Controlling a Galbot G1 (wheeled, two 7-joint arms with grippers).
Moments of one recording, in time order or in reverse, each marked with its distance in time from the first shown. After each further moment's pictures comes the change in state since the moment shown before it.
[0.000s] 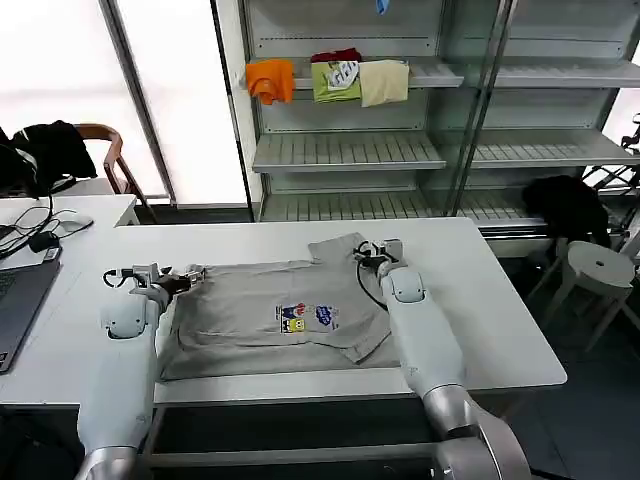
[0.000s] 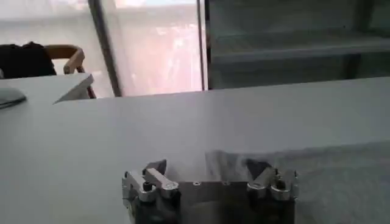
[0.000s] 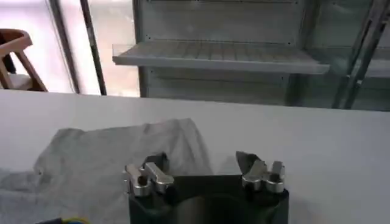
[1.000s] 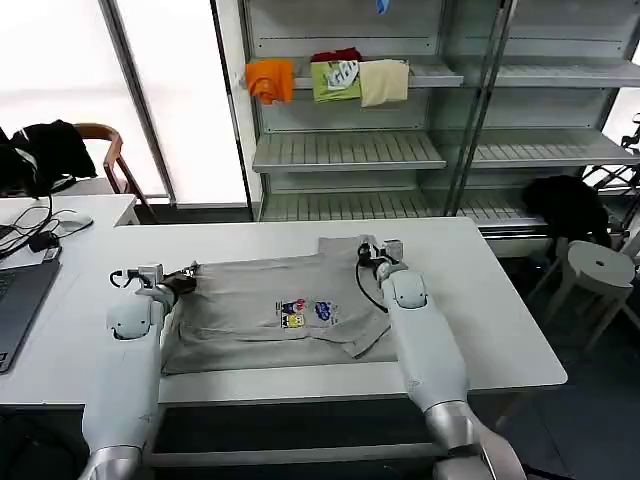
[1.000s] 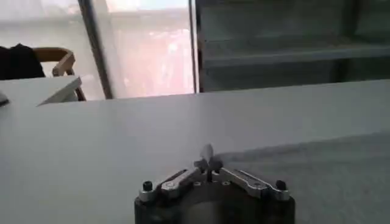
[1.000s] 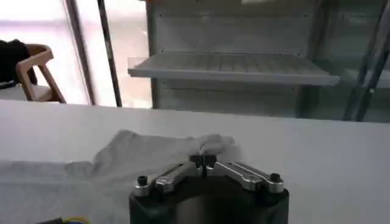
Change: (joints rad) left arm 0.017 -0.008 0.006 -0.025 -0.041 -0.032 0.009; right arm -0.113 0.000 -0.003 0.264 0.003 -0.031 -0.054
